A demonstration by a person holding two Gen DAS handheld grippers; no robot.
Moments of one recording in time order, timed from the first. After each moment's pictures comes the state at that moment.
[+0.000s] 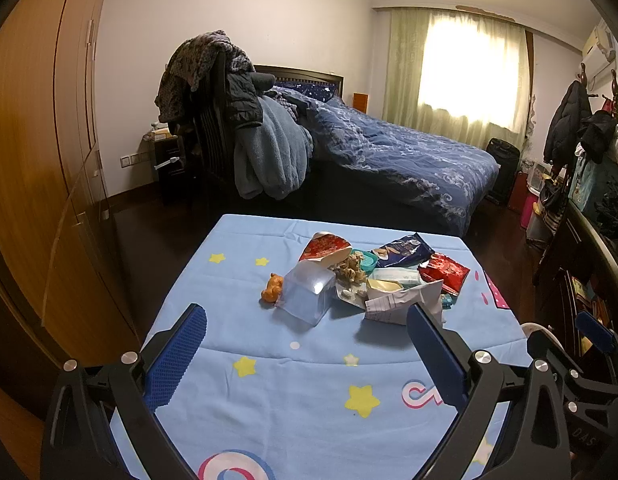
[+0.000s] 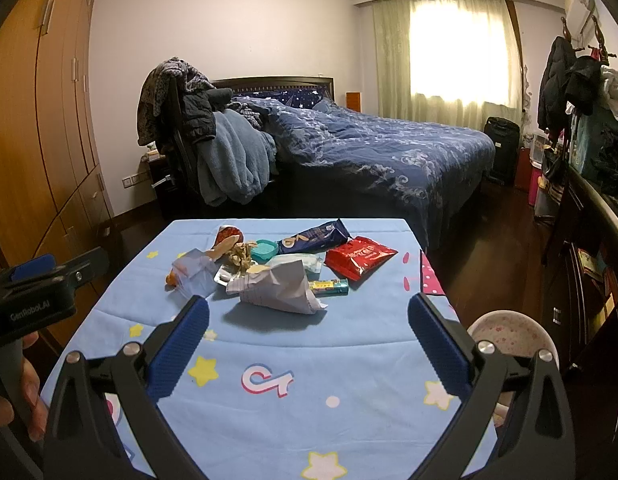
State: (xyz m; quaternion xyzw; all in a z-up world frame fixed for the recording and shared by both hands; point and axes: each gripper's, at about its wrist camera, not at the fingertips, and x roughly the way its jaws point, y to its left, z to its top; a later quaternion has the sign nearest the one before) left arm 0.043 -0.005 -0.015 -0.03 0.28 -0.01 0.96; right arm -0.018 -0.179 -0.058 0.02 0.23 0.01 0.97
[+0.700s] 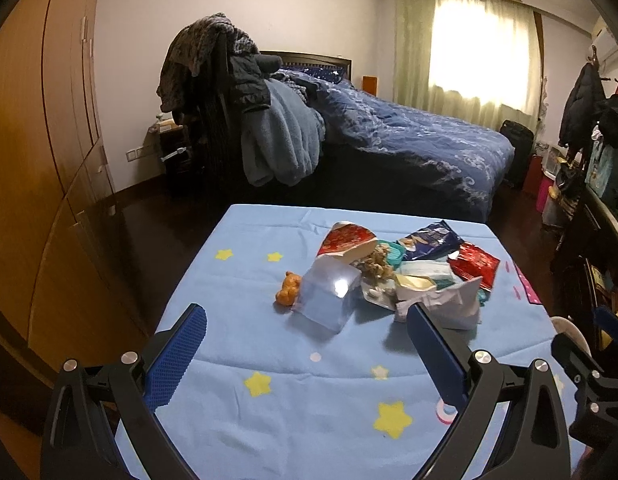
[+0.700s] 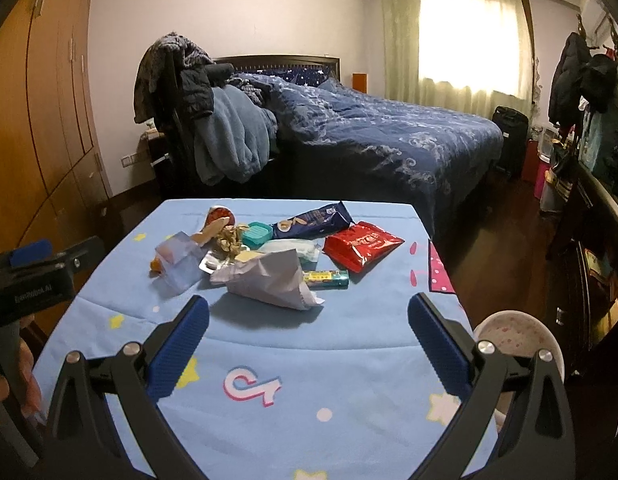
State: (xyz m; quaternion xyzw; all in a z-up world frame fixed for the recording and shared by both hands) left arm 0.087 0.003 -0.034 -0.01 0.31 0.01 0.95; right arm 0.023 -0.188 -0.072 0.00 0.27 0.01 0.96
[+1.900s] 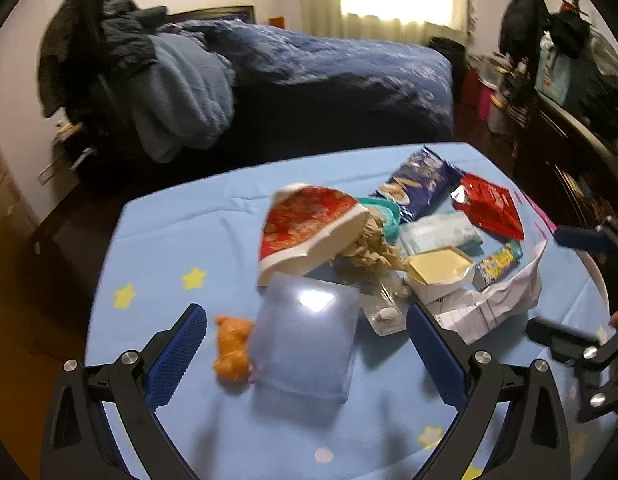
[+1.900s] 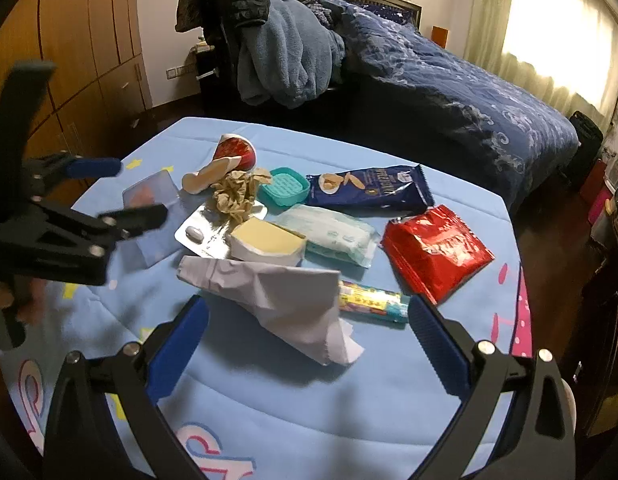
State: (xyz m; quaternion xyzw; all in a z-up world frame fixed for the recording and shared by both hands) left arm 0.229 -0.013 -0.108 0.09 0.41 -0.14 0.90; right arm 0.163 -0.165 -0.131 -0.08 0.39 0.12 0.91
